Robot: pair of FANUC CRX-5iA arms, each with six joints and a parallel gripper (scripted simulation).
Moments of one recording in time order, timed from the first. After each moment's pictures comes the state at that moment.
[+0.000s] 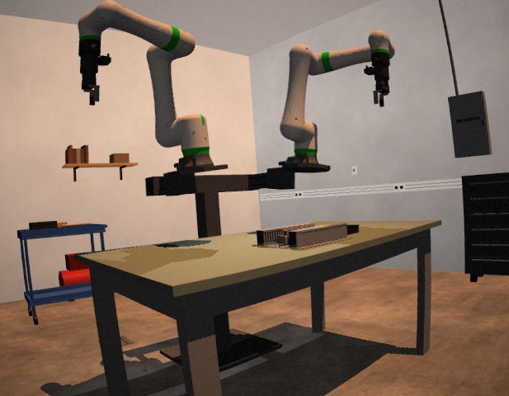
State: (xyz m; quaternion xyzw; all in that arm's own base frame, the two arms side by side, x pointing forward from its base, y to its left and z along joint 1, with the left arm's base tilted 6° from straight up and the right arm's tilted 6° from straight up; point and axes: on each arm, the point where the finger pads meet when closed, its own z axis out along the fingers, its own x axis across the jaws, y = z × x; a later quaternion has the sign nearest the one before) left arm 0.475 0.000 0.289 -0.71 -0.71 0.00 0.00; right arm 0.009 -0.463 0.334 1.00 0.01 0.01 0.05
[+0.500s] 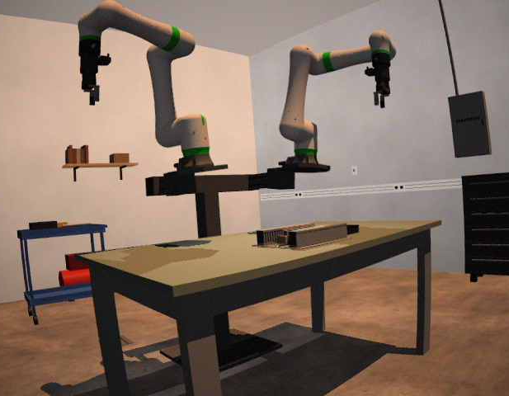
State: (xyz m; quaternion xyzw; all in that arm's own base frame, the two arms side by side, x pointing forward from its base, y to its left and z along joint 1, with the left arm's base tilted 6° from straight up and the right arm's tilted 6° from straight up) left arm 0.483 -0.010 0.278 -0.72 -0.69 0.00 0.00; right arm 0.009 -0.463 0.334 1.00 0.01 0.01 0.05
